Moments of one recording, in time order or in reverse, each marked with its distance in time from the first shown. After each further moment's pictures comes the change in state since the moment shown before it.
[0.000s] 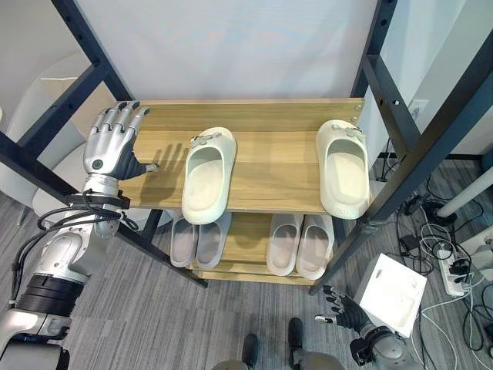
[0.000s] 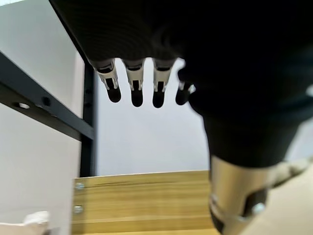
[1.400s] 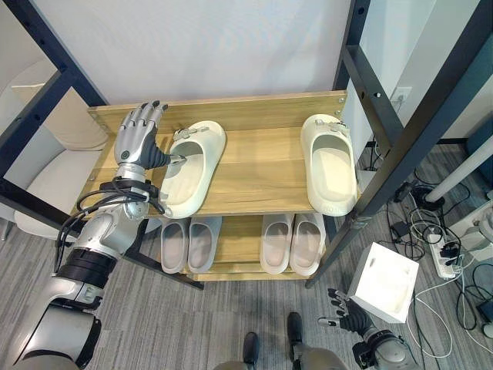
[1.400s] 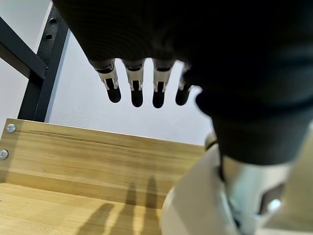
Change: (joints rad) left arm -0.212 -0.079 -0.156 0.197 -0.109 0.040 -0.001; right arm 0.017 -0.002 -0.009 0.011 -0.008 0.002 -0.030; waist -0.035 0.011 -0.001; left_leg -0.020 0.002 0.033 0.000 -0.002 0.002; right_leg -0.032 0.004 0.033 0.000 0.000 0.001
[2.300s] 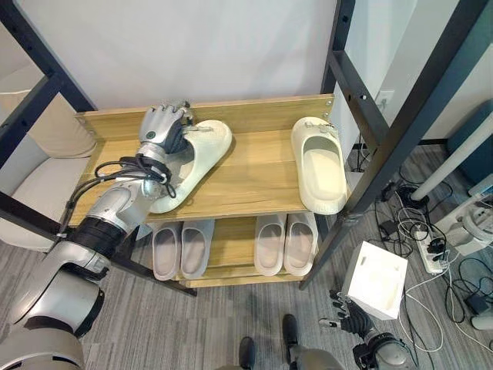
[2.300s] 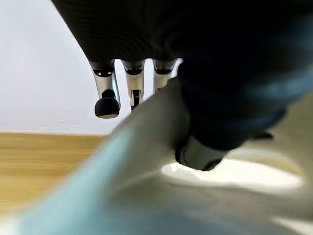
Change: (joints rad) left arm -0.244 0.014 -0.271 0.033 0.001 -0.010 -0.060; right arm 0.011 0.002 0.004 0.000 0.021 -0.004 -0.021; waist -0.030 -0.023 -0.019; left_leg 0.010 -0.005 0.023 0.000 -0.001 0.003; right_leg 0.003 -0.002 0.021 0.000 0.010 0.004
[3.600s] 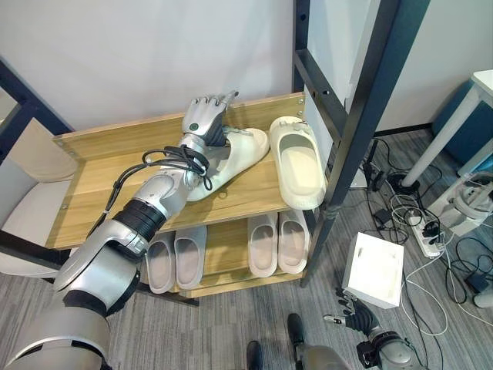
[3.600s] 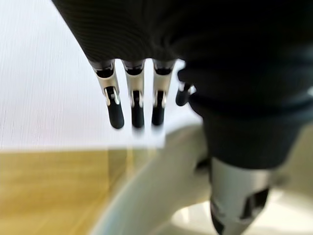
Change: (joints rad) left arm -0.133 -0.125 -0.109 0.047 0.049 0.048 0.019; right arm -0.018 -0.022 -0.001 0.000 0.040 0.000 -0.032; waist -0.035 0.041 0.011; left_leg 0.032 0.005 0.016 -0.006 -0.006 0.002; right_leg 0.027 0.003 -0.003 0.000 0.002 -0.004
